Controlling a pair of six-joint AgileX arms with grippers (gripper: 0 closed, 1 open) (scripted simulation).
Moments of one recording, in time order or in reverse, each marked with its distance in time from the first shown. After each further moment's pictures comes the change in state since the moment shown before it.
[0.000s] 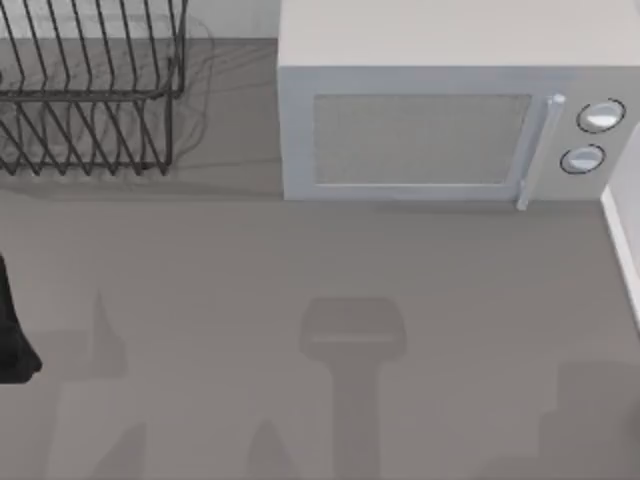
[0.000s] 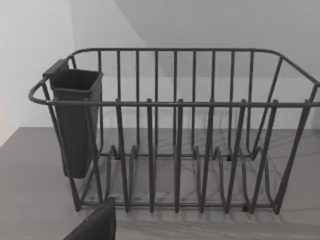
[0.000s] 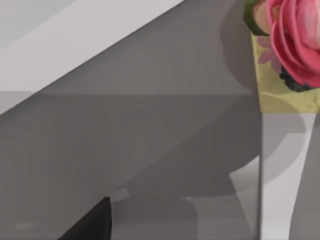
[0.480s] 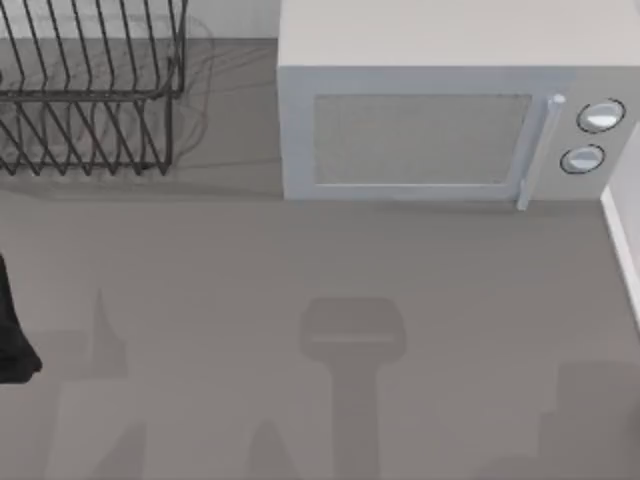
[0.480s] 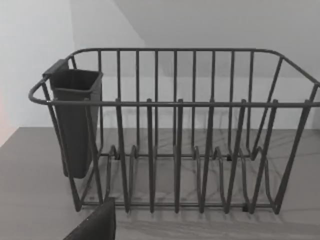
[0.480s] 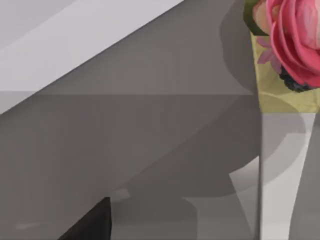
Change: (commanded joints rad) left arm 0.000 0.000 0.000 0.000 0.000 0.000; right arm 0.000 0.000 0.000 0.000 0.000 0.000
